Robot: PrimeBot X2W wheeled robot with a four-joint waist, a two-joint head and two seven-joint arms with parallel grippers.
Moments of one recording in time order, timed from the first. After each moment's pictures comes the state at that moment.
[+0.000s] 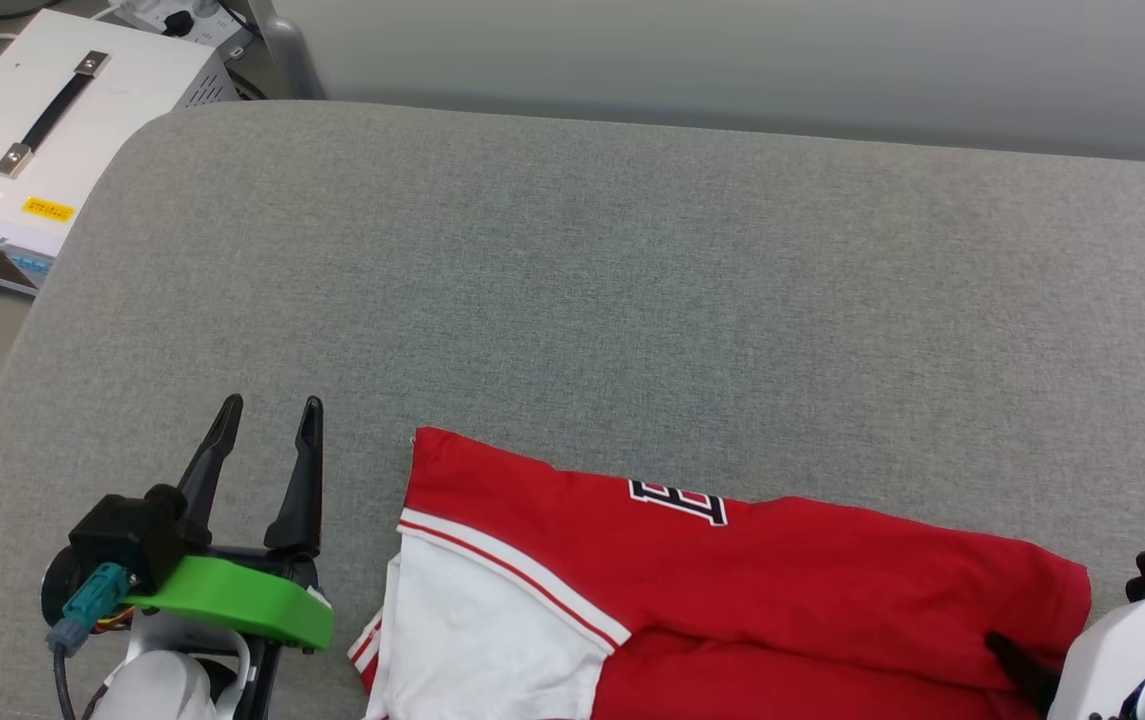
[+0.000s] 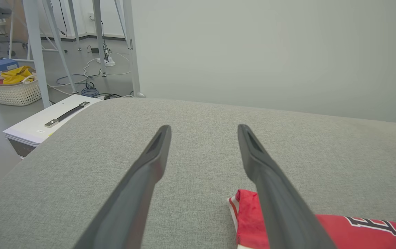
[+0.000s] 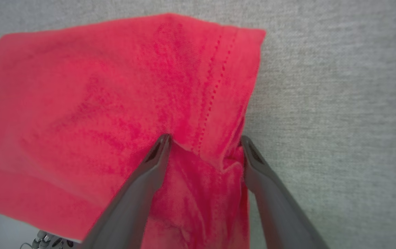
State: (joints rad) left arm -0.08 0.33 -0.18 0.07 -0.46 -0.03 -0.26; right arm 0.08 -0.17 -0.14 0.11 0.49 0.13 0.74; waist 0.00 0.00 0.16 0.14
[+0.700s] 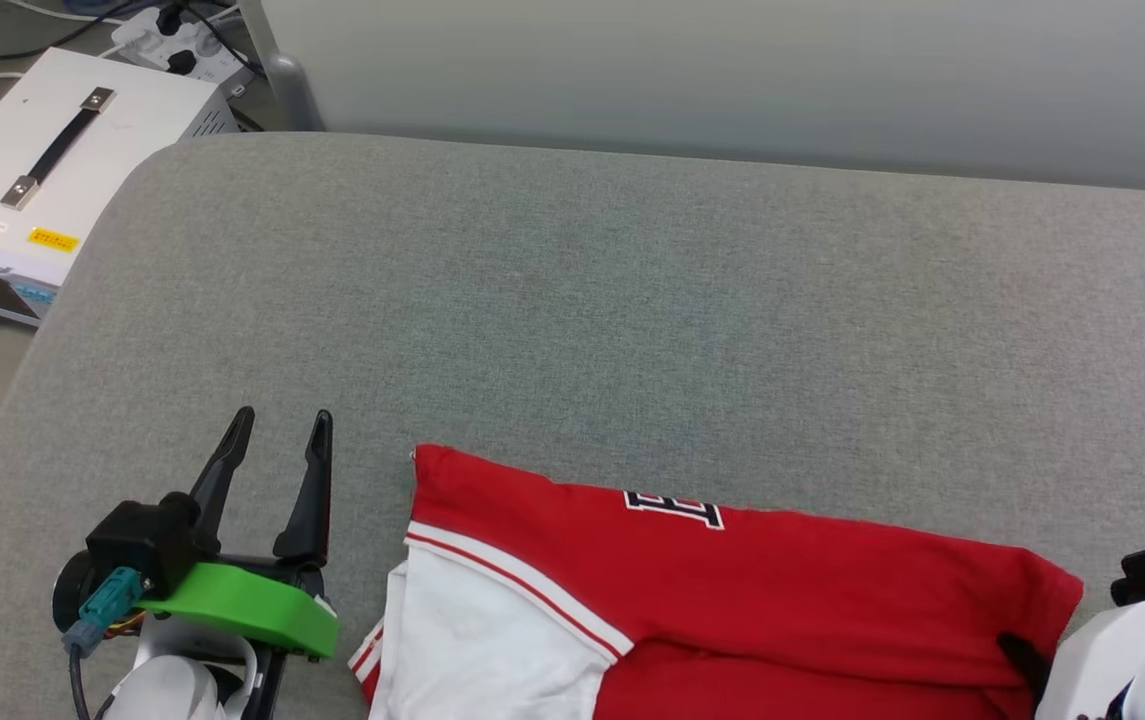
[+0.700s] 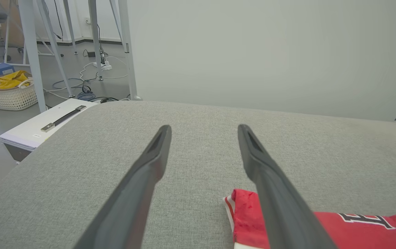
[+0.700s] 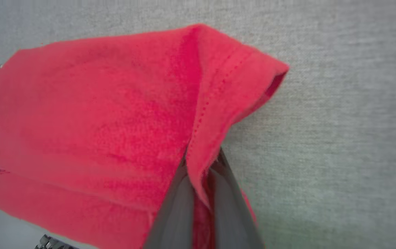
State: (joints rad) left arm -0.08 0.28 -0.13 0.12 -0.40 -0.10 -0.26; right arm 0.04 -0.20 -0.12 0.19 0.52 0.13 0.61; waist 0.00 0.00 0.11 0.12
